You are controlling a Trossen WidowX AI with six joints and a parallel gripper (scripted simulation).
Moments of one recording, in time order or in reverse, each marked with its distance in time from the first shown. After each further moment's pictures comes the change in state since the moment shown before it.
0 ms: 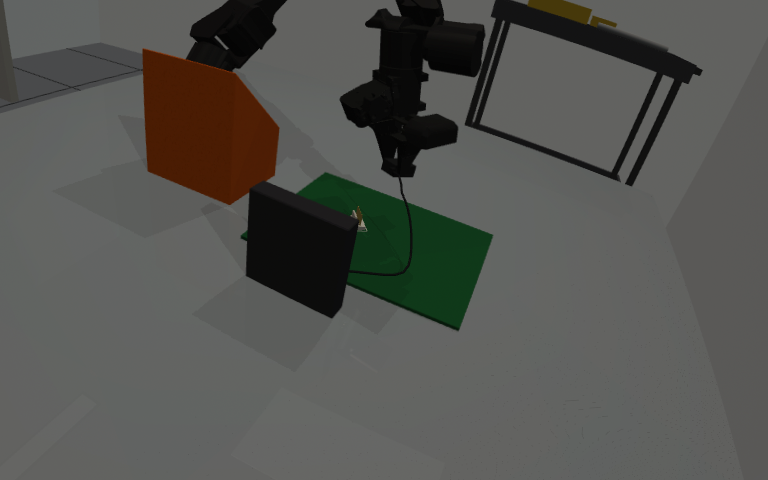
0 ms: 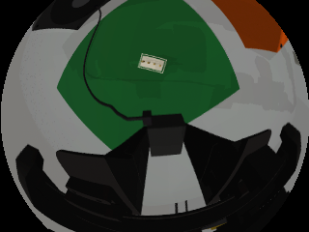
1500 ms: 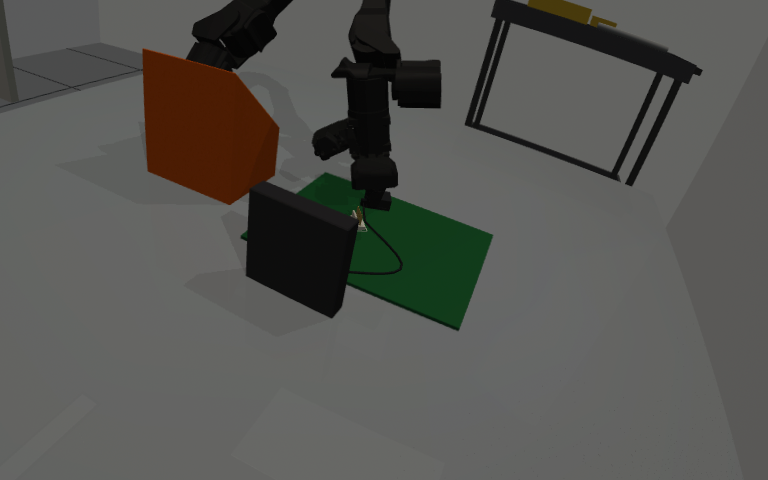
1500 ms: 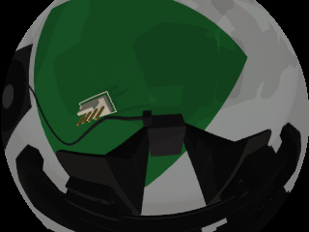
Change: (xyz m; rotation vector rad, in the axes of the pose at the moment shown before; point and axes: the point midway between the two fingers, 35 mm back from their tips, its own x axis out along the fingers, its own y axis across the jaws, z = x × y) arm 0.067 -0.036 0.015 0.531 0.076 0.012
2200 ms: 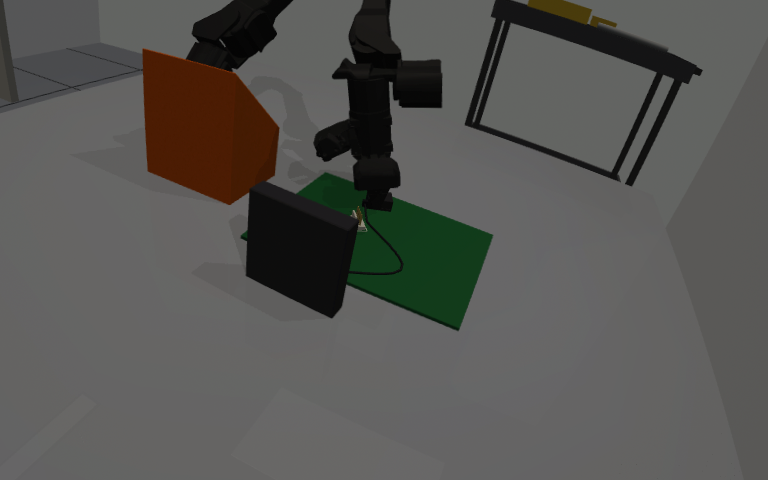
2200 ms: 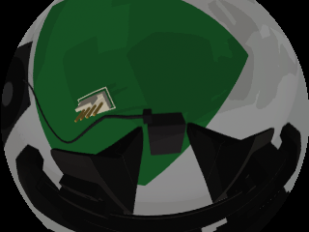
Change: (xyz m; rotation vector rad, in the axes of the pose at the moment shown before) arm 0.001 0.000 -0.003 -0.008 0.011 0.000
